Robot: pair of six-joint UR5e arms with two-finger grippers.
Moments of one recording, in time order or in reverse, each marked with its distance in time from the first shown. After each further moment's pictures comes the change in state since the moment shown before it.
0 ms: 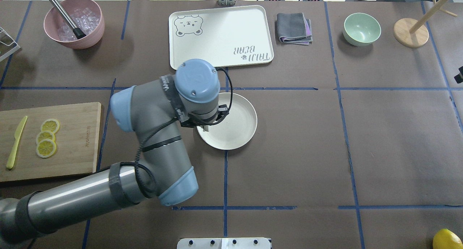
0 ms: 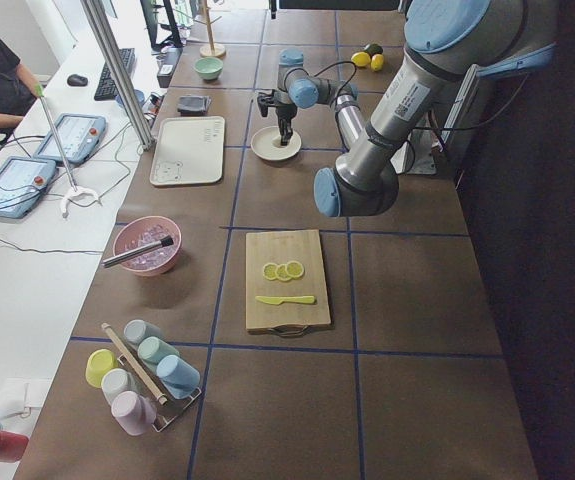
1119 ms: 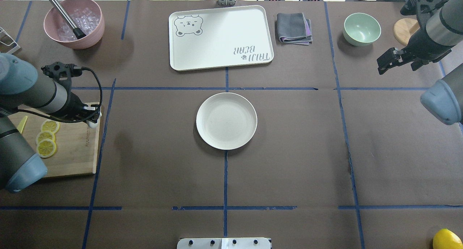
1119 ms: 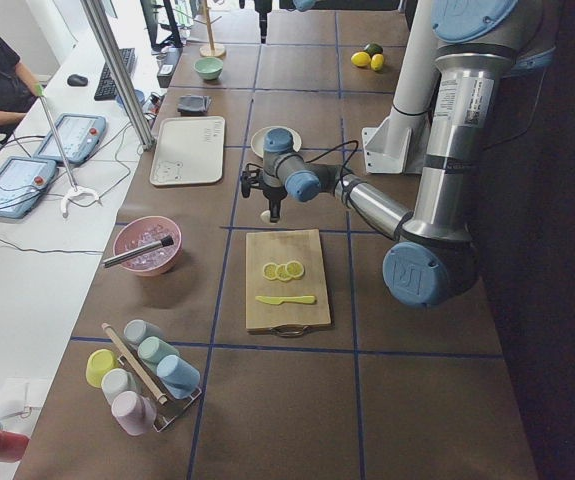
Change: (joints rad) left arm -0.294 0.662 -0.304 -0.300 -0.221 0.434; right arm -0.294 0.198 0.094 -0.011 -0.144 0.487
